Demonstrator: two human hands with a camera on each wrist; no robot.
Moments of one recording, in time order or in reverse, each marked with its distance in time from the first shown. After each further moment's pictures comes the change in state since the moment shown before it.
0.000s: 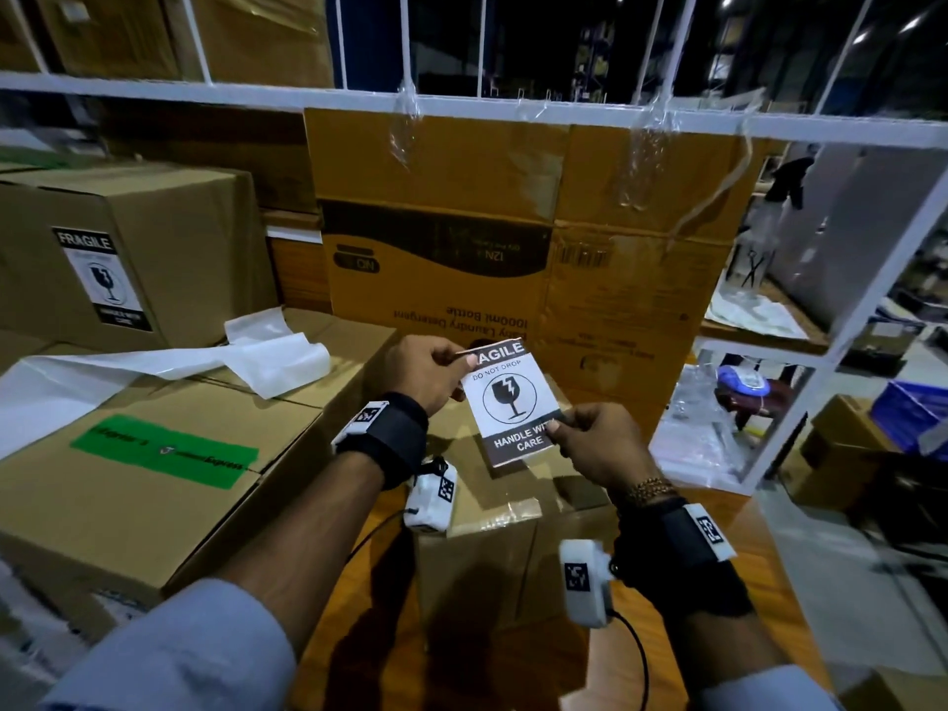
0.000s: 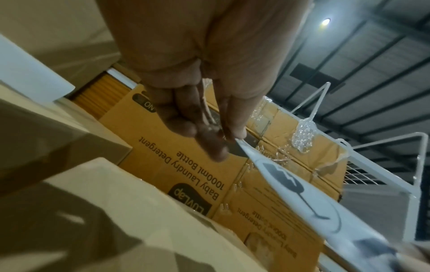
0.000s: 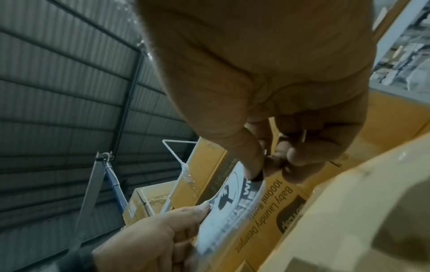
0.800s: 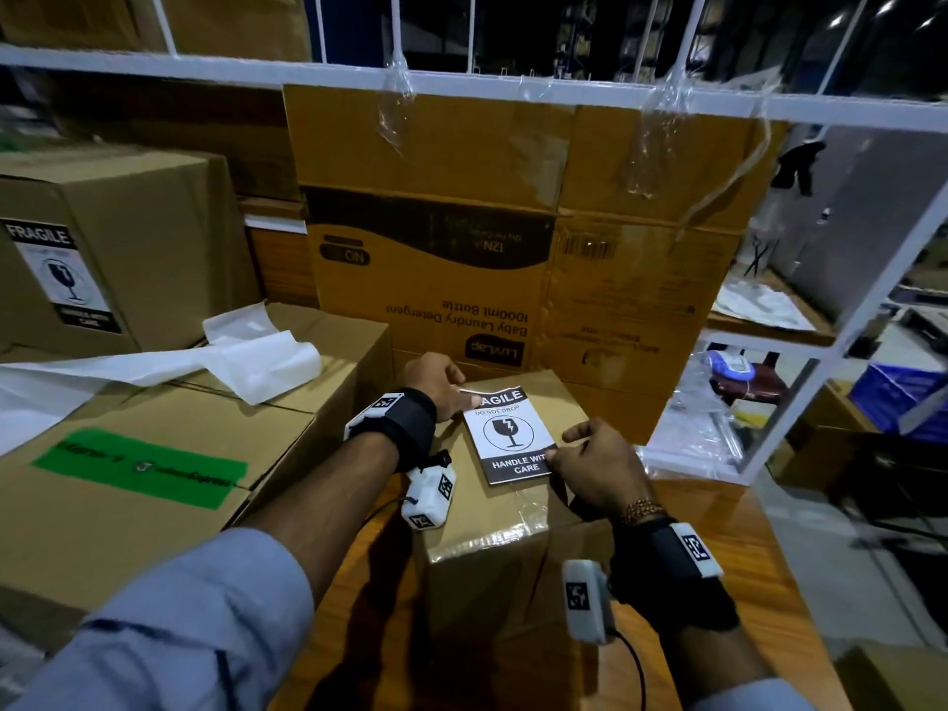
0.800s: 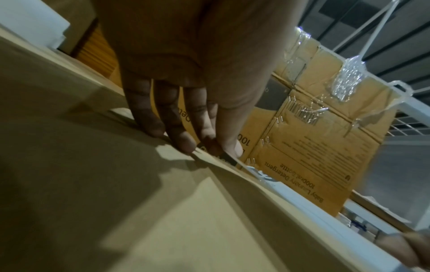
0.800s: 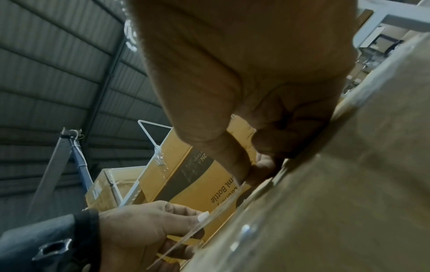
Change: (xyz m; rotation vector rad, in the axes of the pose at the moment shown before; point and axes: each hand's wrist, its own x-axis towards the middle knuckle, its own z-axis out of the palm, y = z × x) left_hand 0.039 -0.033 0.026 0.298 -0.259 -0.162; right_hand 0.008 0.018 0.024 -0.100 0.013 0.174
